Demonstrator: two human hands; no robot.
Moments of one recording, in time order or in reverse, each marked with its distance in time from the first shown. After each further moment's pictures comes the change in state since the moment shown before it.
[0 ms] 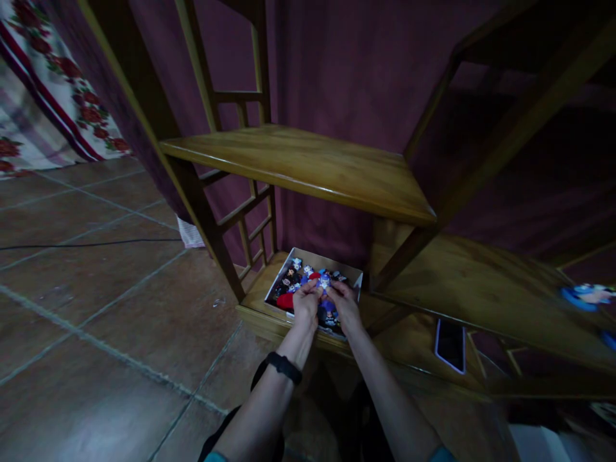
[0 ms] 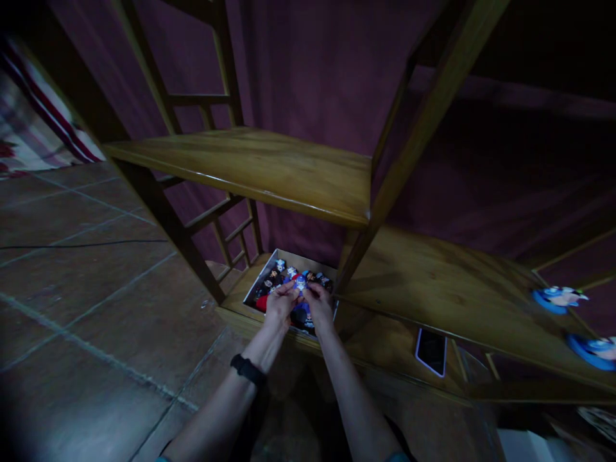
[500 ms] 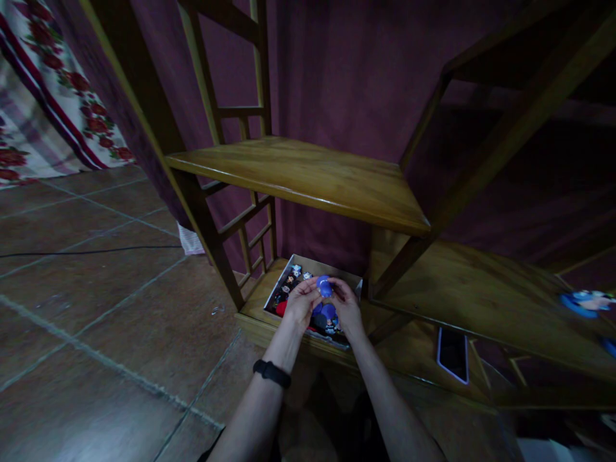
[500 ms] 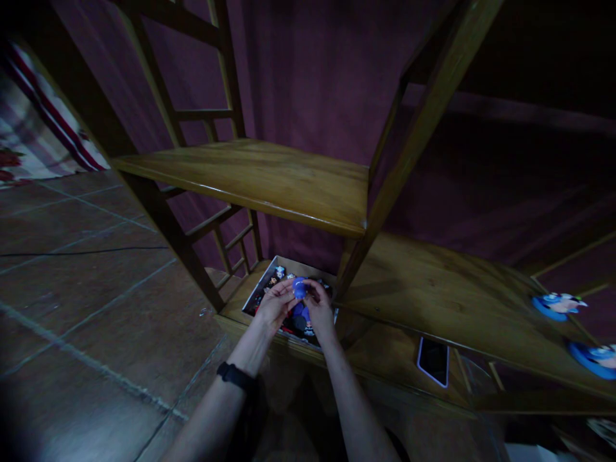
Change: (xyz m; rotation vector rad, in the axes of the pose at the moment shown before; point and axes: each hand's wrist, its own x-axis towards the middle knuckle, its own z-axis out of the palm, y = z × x) left_hand 0.010 0.028 -0.007 -0.016 -0.344 -0.070; right_hand 0.003 -0.017 0.001 0.000 -0.111 -0.274
